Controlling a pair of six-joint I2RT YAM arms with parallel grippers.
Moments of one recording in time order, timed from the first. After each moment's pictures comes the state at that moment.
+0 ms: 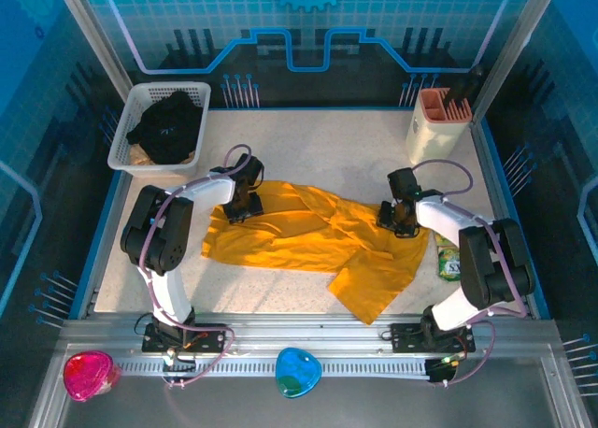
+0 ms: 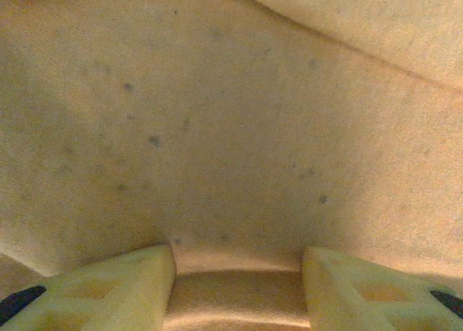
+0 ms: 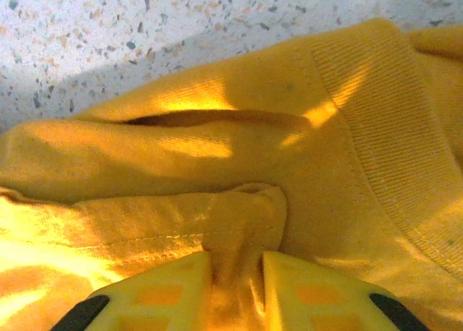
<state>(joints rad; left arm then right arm) -0.32 1.86 1.15 -0.65 -0.08 -0.69 0.21 1.56 0.83 -0.51 -0.03 0.56</state>
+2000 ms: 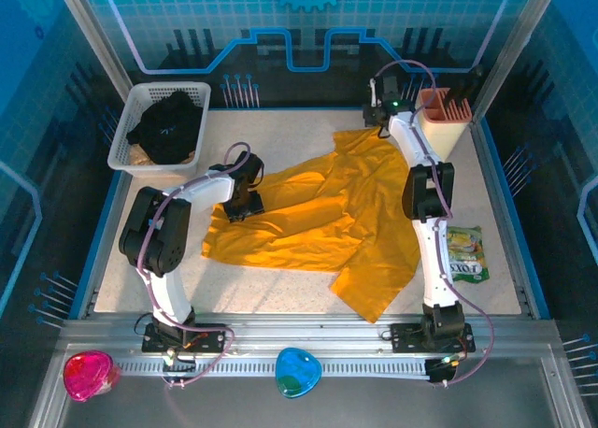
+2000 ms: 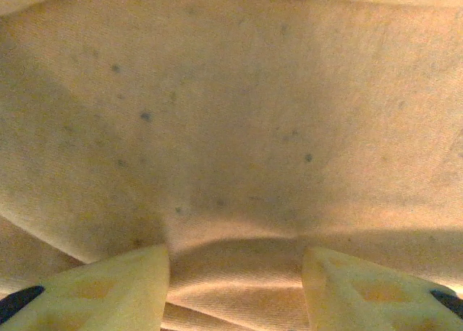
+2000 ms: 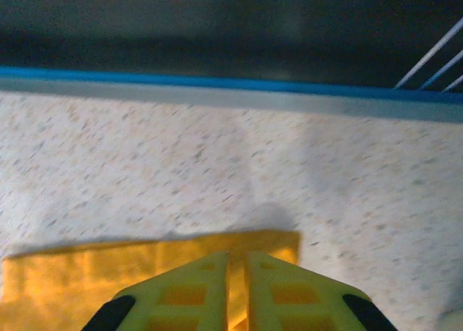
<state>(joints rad) -0.32 1.84 1.18 -0.69 -0.05 -0.69 0.15 2.63 2.52 -0.74 0.07 0.07</state>
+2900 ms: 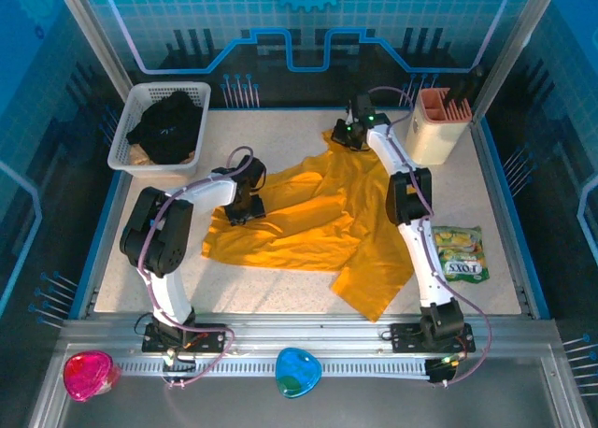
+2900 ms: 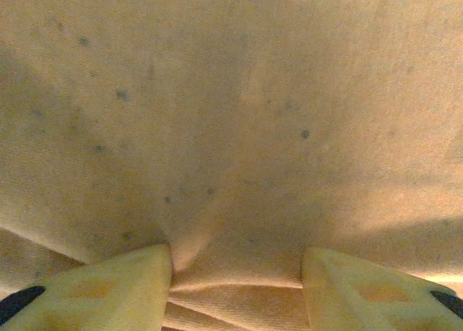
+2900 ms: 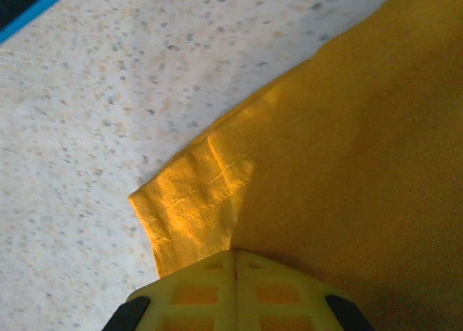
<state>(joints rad) -0.34 1.84 1.15 -0.68 -0.05 -0.69 0.23 2.84 2.68 -0.75 -0.31 0.59</state>
